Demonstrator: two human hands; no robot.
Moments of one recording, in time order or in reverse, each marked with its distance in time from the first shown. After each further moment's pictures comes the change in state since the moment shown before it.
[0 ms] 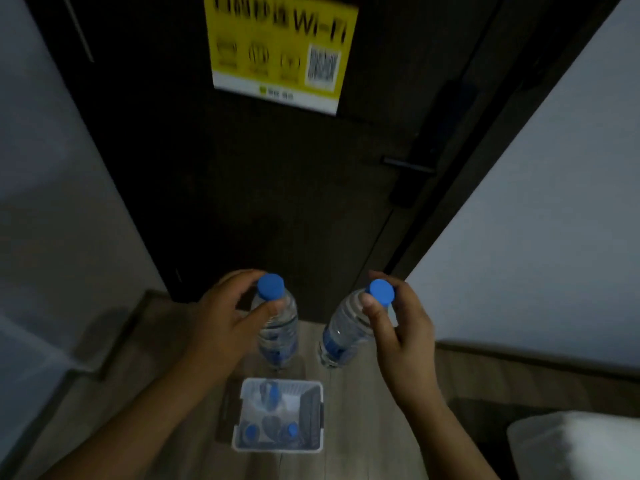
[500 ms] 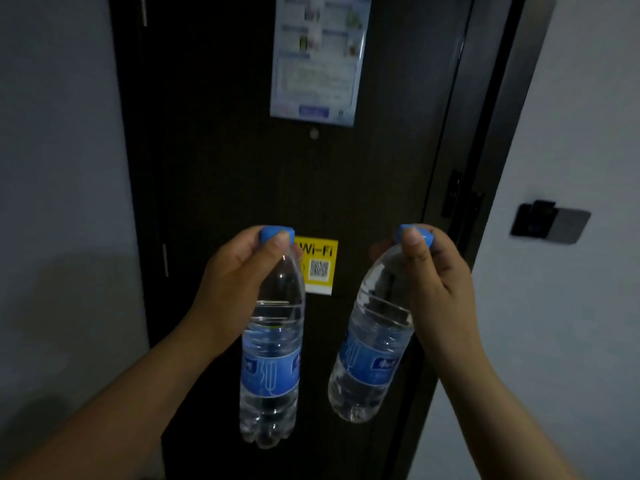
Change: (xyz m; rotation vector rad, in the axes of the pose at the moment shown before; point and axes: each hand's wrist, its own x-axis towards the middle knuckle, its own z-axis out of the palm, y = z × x) left_hand 0.054 0.270 -0.148 -0.444 0.035 0.287; right_hand 0.070 -0.285 -0.099 0.403 0.161 -0.447
